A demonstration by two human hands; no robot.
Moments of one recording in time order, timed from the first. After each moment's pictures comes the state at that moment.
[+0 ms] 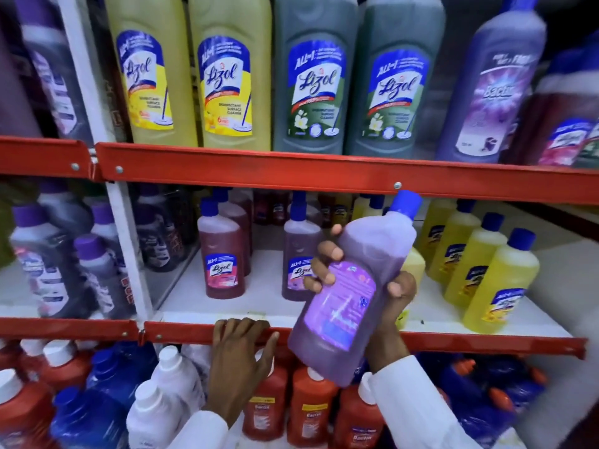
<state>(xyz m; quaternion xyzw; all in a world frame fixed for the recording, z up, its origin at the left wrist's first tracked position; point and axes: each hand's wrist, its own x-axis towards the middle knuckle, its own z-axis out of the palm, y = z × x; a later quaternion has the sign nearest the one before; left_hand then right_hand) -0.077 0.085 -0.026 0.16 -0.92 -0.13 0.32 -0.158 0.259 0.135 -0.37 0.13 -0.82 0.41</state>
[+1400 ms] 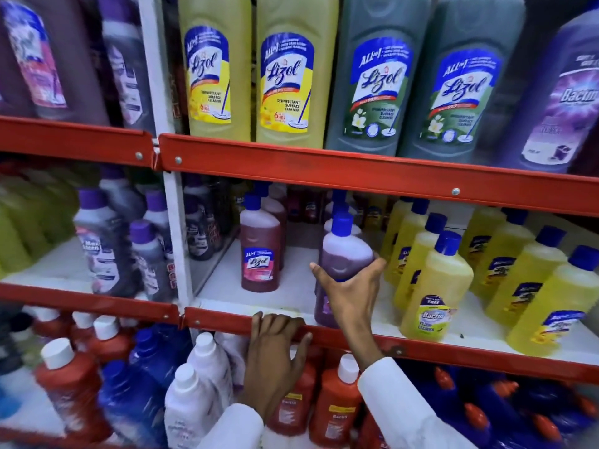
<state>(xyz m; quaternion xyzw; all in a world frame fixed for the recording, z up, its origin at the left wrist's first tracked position) -0.078 0.083 -0.036 0.17 -0.92 -0.17 0.32 -0.176 0.174 0.076 -0.15 0.73 -0.65 -0.18</state>
